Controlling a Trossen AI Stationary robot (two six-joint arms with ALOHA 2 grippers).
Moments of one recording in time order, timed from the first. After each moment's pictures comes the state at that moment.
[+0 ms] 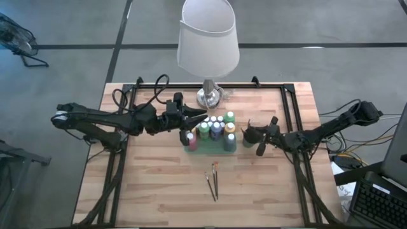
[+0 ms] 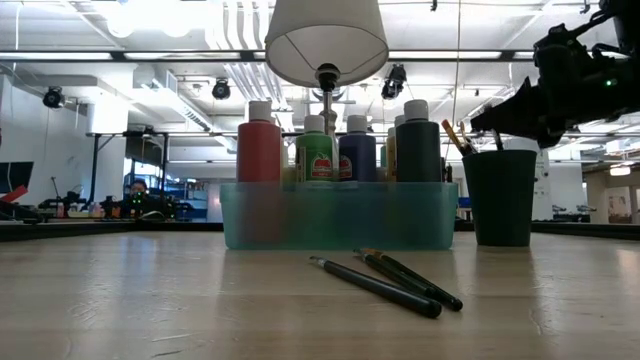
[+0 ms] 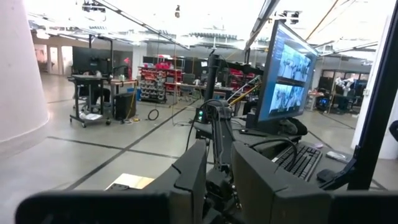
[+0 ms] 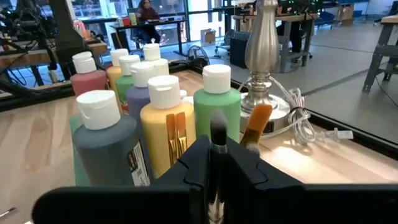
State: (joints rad) left arm -0.09 1.25 1.04 0.45 -0.26 -0.06; right arm 0.33 0.85 0.05 0.64 0.83 0.23
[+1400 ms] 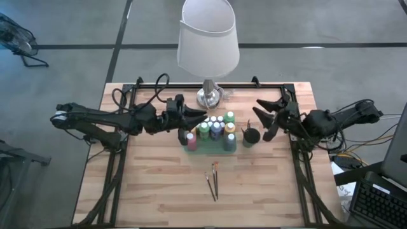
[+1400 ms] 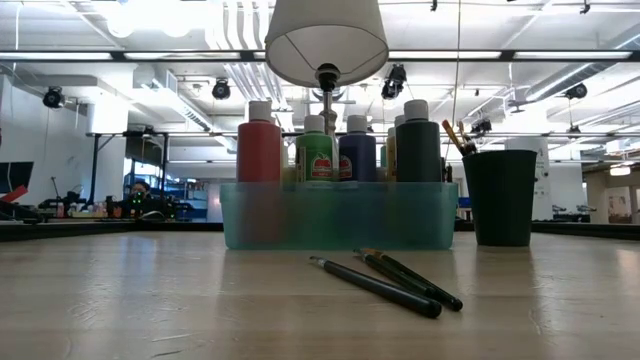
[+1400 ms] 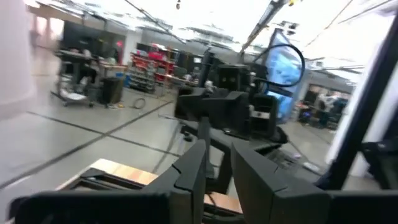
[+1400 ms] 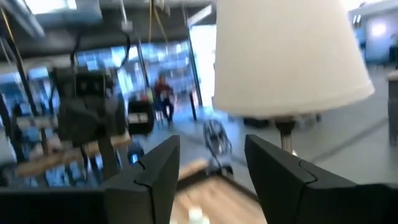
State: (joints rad) left arm -0.09 1.24 1.04 0.43 -0.25 -0.21; right arm 0.33 0.81 0.73 0.33 0.83 0.04
